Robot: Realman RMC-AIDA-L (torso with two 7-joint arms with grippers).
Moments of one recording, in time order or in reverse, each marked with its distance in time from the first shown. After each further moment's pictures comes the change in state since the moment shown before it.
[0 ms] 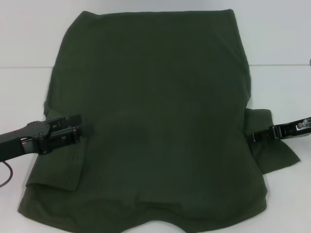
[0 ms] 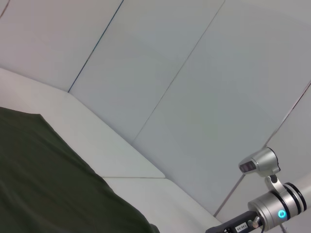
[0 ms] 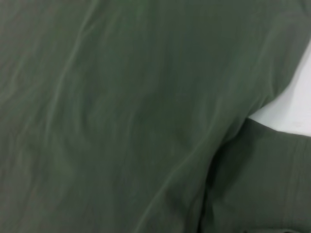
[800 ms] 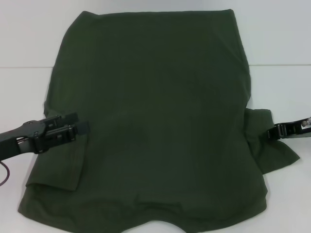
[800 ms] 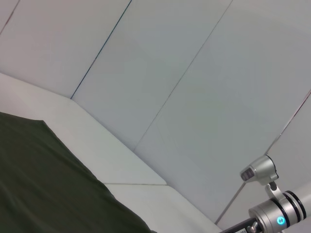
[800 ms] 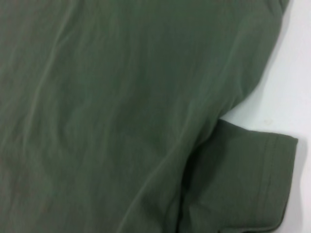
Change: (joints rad) left arm 0.006 -0.001 -0.025 0.000 -0.003 0.011 0.000; right arm -0.010 -0.007 0.001 0.002 -0.007 0.027 0.058
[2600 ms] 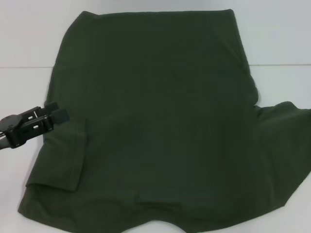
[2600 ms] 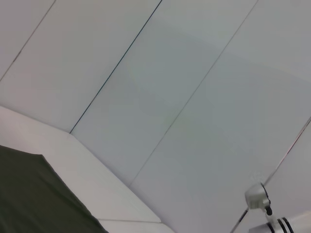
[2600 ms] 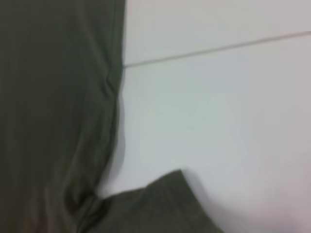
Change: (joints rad) left arm 0.039 0.008 -0.067 0.001 -0.076 0.070 -0.026; right arm -0.011 -0.090 0.123 -0.016 -0.113 0.091 0.123
